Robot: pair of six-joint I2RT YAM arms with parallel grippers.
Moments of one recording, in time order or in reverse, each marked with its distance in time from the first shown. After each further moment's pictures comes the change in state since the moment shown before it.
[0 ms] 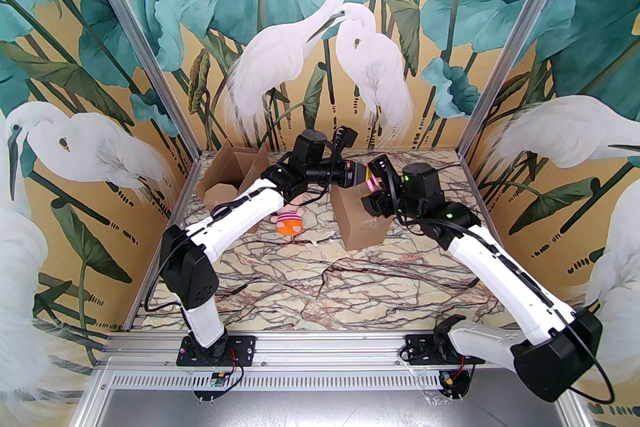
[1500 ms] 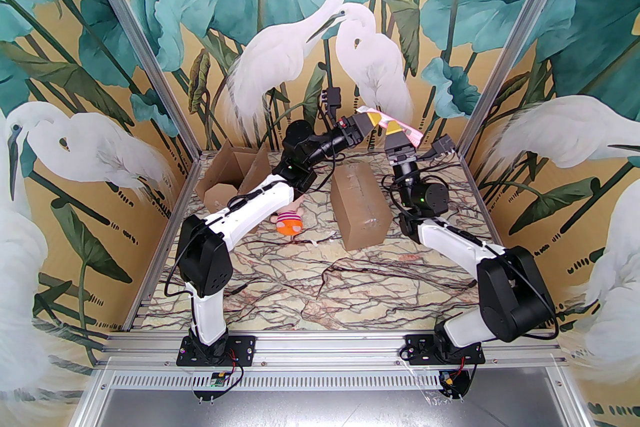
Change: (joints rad) left arm 0.010 0.120 0.071 0.836 -0.067 -0.639; right arm -0.082 0.343 -0.191 1.800 0.134 1.153
